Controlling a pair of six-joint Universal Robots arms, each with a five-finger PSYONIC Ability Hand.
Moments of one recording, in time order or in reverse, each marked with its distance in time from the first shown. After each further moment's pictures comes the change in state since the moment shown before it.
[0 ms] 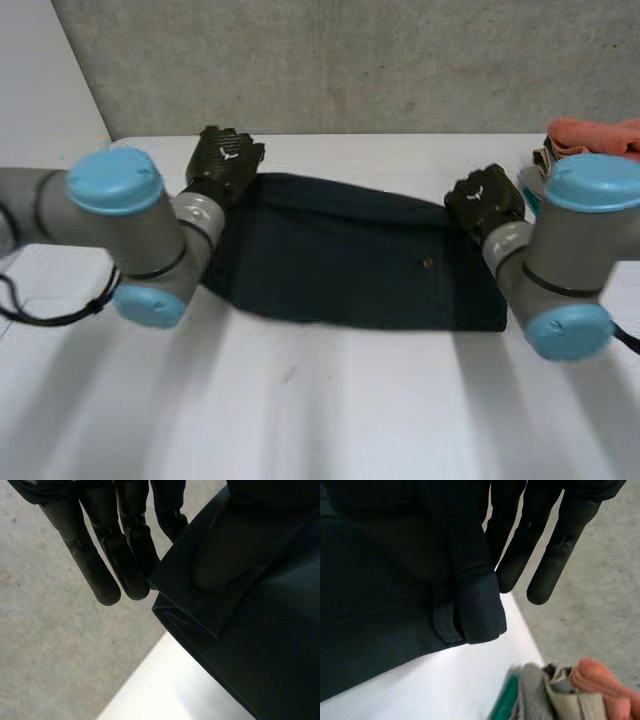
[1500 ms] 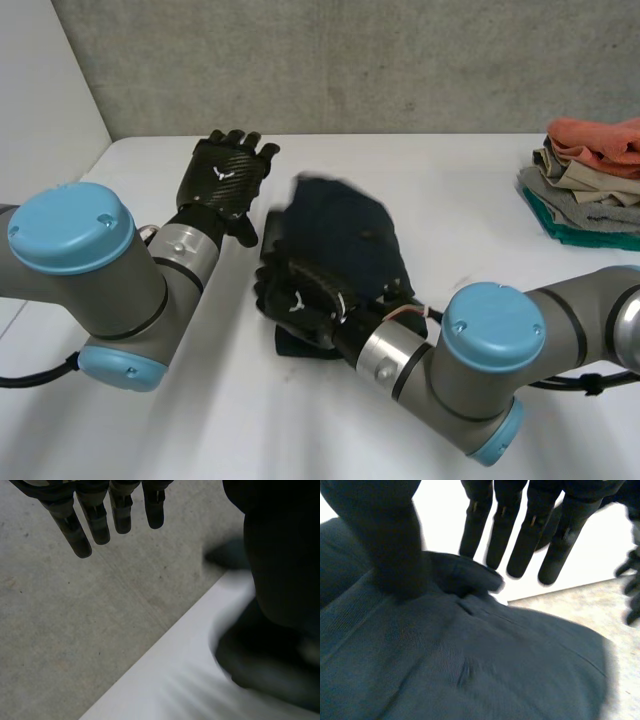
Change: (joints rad) left arm -0.050 0.281 -0.370 0.096 -0.016 -0.134; right arm 0.295 0.014 0.282 -0.425 -0.568 -0.223; left_hand -0.949 -0.993 -0.985 -0.998 -0.955; right_hand -0.513 -0.579 -0.575 -0.585 -0.568
